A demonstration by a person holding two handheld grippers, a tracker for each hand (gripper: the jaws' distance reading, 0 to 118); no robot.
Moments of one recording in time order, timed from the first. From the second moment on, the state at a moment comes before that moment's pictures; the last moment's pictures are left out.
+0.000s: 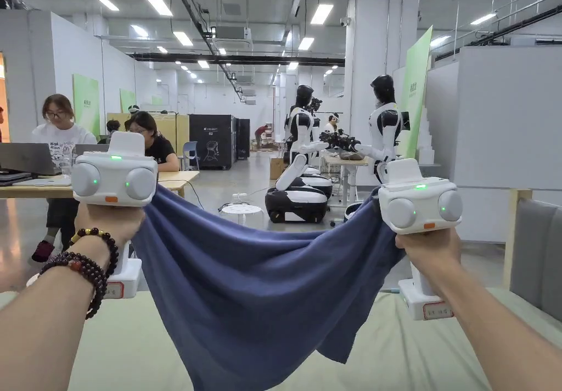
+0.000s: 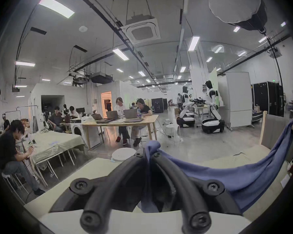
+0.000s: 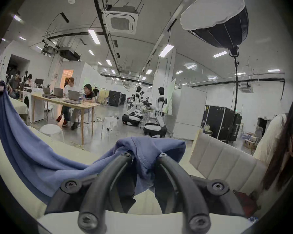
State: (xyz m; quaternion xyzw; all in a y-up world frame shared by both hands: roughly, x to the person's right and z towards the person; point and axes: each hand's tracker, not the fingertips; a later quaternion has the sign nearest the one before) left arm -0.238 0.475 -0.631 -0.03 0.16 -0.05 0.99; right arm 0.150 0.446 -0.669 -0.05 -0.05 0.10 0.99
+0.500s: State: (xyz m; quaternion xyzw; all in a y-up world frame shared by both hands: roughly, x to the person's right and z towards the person) left arm -0.232 0.342 -0.608 -0.13 0.12 -0.04 0.98; right arm 0.158 0.330 -0.637 -0.13 -0.02 0.09 0.99
